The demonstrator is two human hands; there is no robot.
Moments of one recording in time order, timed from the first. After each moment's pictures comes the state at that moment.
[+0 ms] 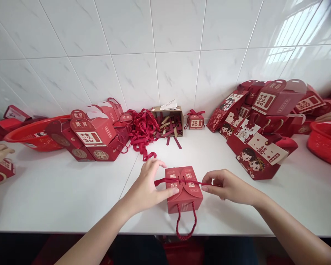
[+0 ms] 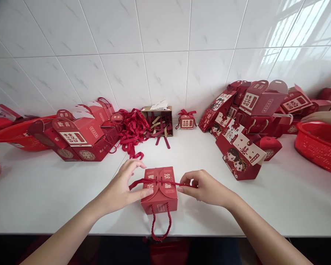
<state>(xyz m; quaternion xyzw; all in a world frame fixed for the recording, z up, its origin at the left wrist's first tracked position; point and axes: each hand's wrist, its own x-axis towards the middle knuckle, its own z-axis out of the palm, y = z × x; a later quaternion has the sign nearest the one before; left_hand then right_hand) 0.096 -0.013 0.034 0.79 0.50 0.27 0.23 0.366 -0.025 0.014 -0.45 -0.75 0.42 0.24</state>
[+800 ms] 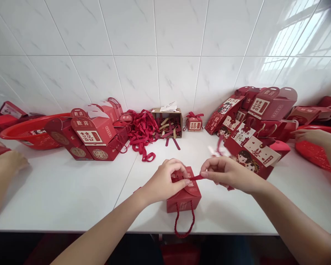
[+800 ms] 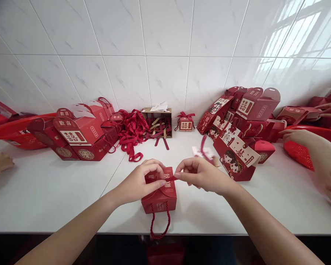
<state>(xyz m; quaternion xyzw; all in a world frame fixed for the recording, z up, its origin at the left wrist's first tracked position) 0.136 -0.004 0.042 0.81 0.38 0.28 0.34 0.360 -0.021 0.058 -0.48 -0.68 0.50 0.25</state>
